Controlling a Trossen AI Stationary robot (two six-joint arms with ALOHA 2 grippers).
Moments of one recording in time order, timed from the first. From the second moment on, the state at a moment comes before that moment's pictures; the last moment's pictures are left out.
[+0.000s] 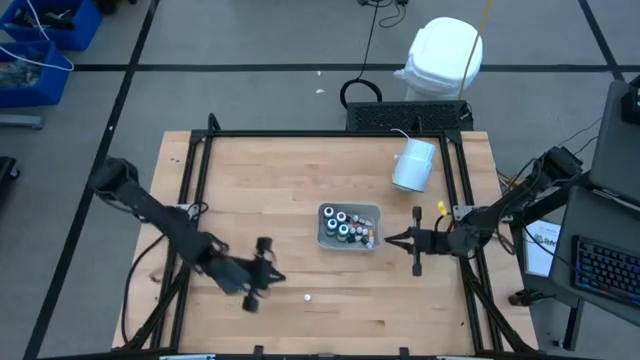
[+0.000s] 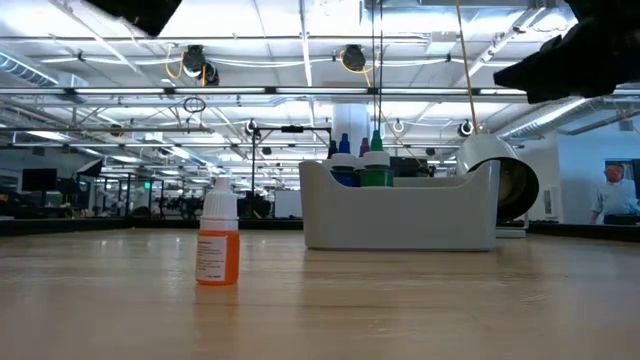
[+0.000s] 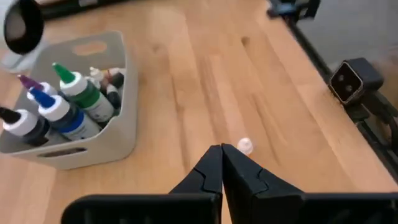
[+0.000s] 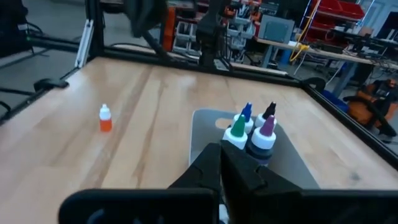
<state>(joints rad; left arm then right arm) -0.63 1.37 0.85 -0.15 -0.41 -0.19 0.61 0.92 0.18 0.54 0.68 -0.02</state>
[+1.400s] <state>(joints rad) -0.50 2.06 1.50 -0.71 -0.03 -0.19 0.61 0.91 0.18 0.53 0.68 0.01</state>
